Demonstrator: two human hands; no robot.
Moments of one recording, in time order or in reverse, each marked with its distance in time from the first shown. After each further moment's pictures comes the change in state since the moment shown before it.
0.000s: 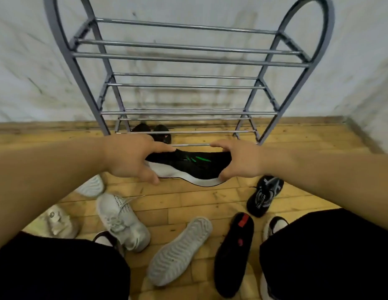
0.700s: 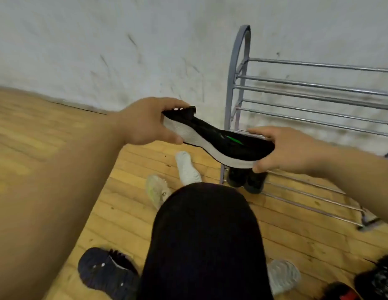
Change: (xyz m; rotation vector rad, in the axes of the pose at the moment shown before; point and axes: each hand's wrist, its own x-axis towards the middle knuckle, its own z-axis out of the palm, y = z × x) left_hand -0.236 -0.072 -0.025 -0.460 0.671 -0.518; right_hand 0.026 -0.202 -0.020 0.056 0.083 -0.368
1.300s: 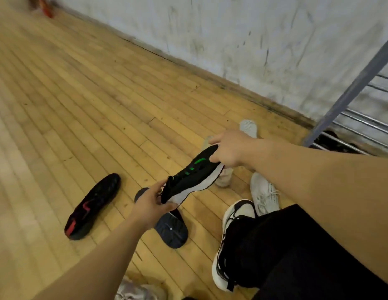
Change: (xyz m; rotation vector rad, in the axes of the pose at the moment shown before) left_hand -0.227 -0.258 0.229 -0.526 0.185 -0.852; right_hand 0.111 -0.191 0.244 -0.427 -0.487 -0.191
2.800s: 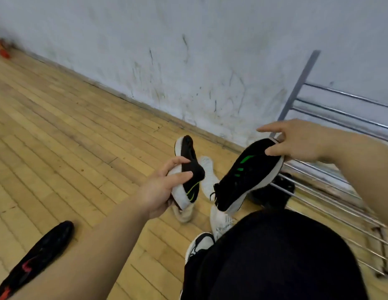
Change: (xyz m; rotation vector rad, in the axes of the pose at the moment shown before) left_hand -0.045 0.238 -0.006 -0.756 -0.395 0.264; right_hand -0.172 0.149 -0.137 0.109 0.349 0.154
